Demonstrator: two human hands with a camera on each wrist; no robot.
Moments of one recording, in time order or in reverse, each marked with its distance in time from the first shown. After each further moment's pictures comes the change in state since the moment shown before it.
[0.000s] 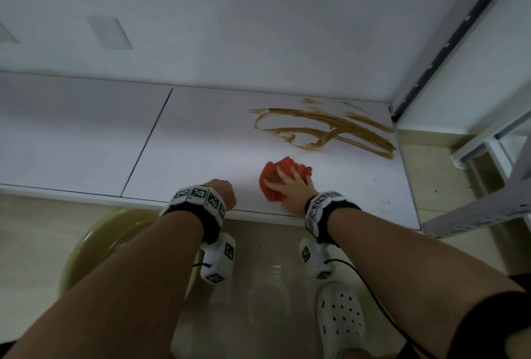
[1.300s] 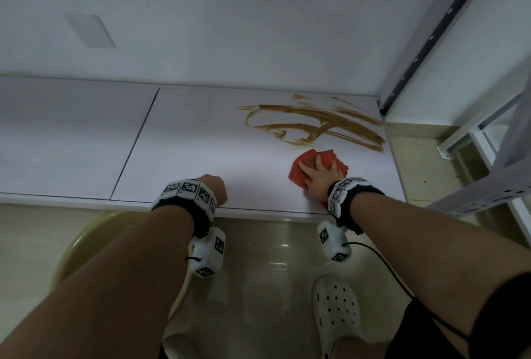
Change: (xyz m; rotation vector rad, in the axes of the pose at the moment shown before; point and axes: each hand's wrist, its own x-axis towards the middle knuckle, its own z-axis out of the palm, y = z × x) left_hand -0.001 -0.007 -0.007 0.082 -0.007 0.057; right_hand -0.025 0.049 -0.018 0.130 -0.072 0.351
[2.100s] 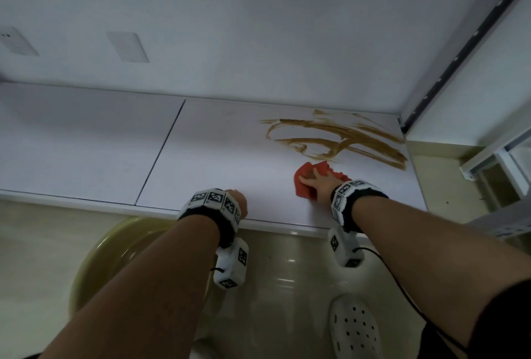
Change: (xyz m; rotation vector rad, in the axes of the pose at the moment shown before) left_hand -0.017 0.001 -0.002 0.073 -0.100 -0.046; right_hand 0.012 -0.037 -0.026 -0.224 -0.139 -0.170
